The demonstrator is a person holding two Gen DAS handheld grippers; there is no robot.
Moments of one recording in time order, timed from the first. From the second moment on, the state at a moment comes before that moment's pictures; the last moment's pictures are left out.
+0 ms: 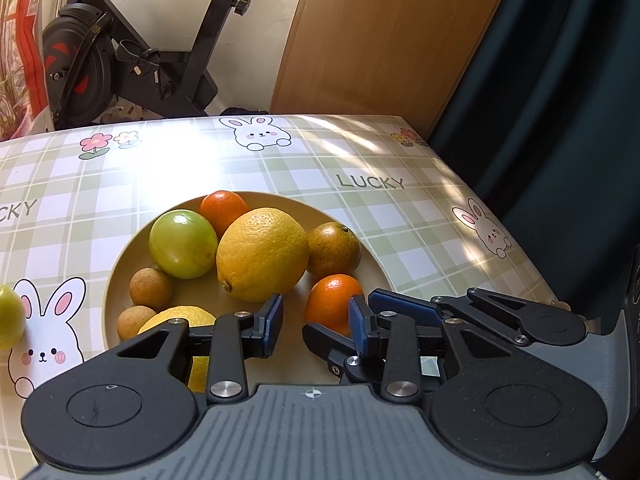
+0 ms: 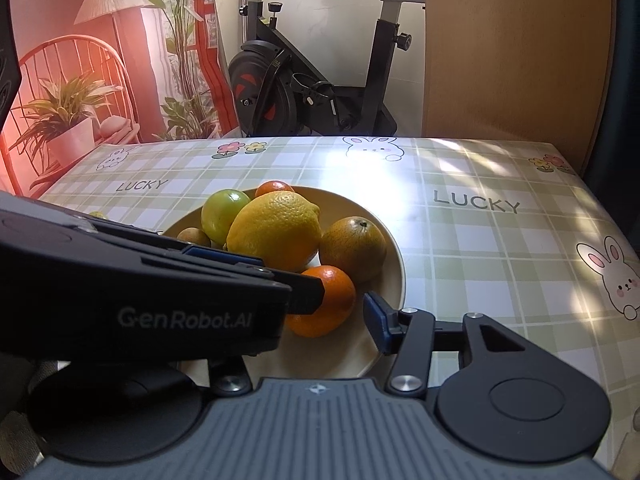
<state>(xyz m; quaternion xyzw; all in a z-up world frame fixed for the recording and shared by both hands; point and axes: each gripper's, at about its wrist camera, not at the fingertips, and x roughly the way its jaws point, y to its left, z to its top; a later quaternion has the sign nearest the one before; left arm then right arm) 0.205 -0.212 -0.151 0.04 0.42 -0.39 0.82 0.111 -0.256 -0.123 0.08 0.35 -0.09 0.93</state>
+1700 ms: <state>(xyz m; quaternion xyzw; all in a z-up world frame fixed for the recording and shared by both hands) 0.294 -0.018 -0.148 -0.06 0.42 -0.30 0.85 0.225 -0.094 -0.129 0.00 0.35 0.07 0.94</state>
